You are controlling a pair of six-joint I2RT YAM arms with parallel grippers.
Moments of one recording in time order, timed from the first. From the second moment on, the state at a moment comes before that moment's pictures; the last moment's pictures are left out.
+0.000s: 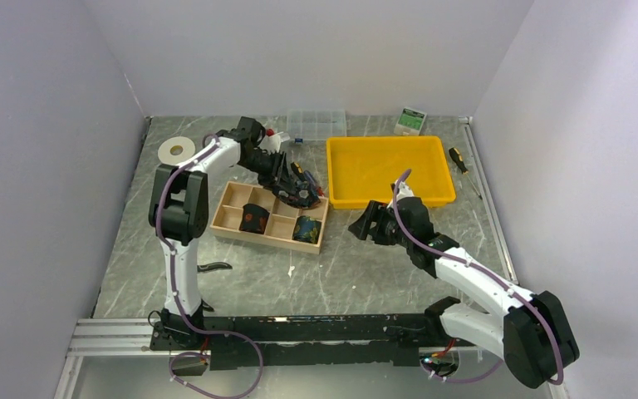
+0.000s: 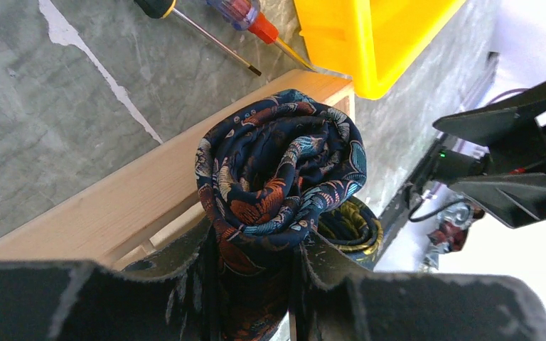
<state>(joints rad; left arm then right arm) -0.27 2.12 1.64 -0.74 0.80 -0.12 0.46 1.03 0.47 0.00 -0.16 0.65</state>
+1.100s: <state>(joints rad) -0.35 2.03 1.60 -0.86 0.57 -0.14 0.45 0.99 0.43 -0.01 -0.16 0.65</state>
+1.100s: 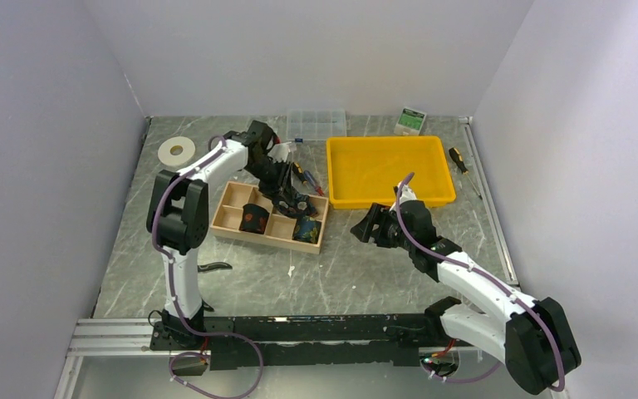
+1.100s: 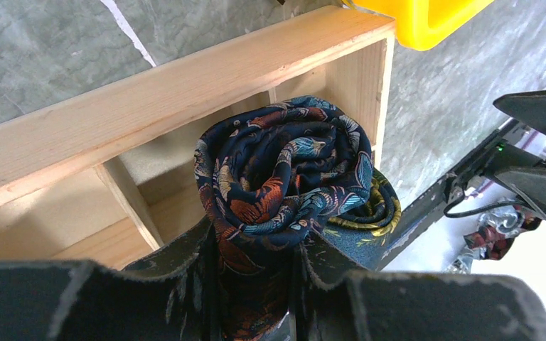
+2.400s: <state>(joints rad) -0.37 1.98 1.57 -0.88 0.29 -0.18 0.45 0.98 0.42 -0.01 -0.17 0.65</state>
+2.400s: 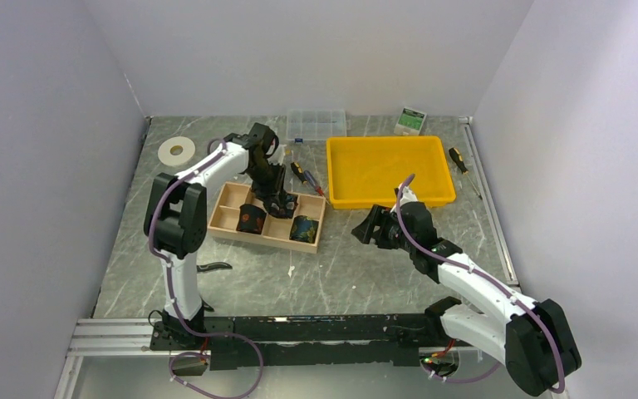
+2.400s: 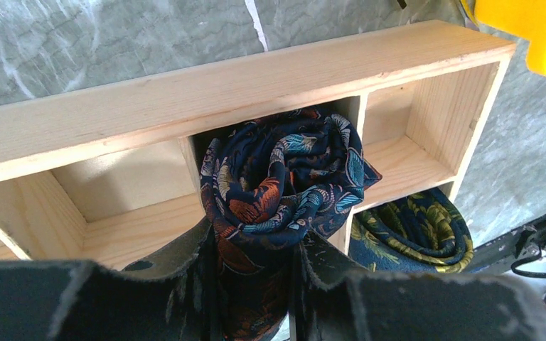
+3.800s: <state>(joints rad) -0.56 1.76 1.55 -0.81 0.00 -0.27 0.45 0.93 0.40 -0.06 -0.16 0.64</state>
